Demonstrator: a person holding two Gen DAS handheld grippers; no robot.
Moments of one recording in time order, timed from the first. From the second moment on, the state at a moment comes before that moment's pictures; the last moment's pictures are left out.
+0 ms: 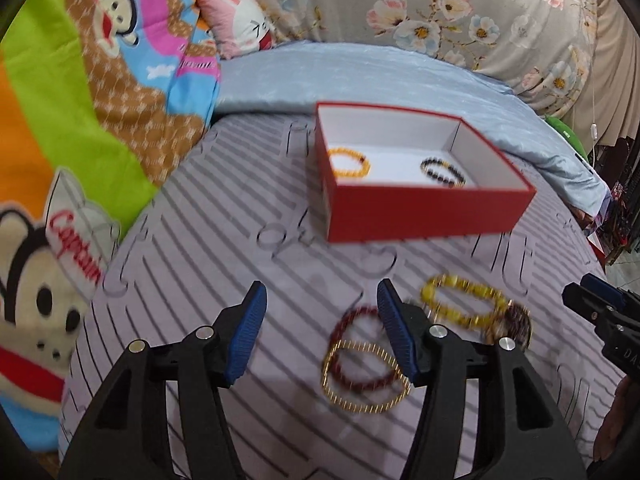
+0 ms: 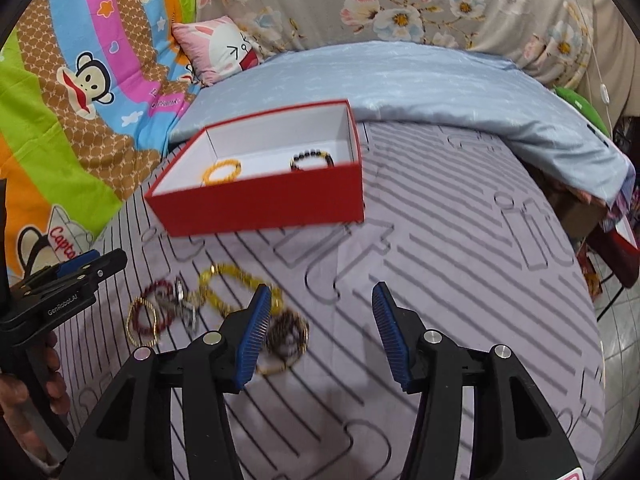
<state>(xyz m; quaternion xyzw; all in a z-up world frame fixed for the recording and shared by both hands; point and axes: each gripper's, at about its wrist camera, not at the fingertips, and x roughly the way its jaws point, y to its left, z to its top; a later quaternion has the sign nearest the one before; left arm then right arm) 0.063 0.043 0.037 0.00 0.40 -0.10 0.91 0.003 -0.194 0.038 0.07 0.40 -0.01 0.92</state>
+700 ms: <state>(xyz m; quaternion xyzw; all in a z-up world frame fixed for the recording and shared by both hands) 0.032 0.034 0.002 -0.03 0.43 -0.16 0.89 -0.018 -0.181 0.004 0.09 0.43 -0.01 0.90</state>
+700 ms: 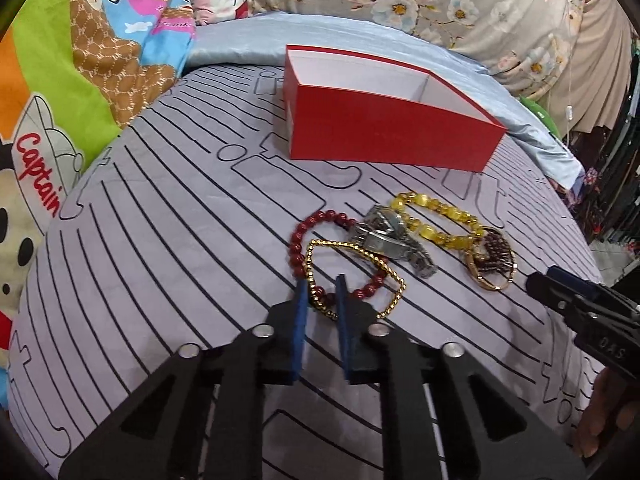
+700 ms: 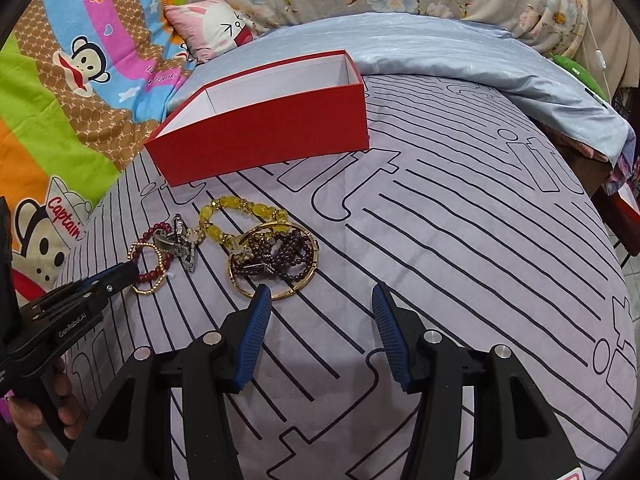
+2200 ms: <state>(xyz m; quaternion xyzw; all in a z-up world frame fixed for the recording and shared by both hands) 0.012 0.012 0.004 -0.01 0.42 -0.14 0.90 0.006 -0.165 0.001 0.09 0.43 0.03 0.90</state>
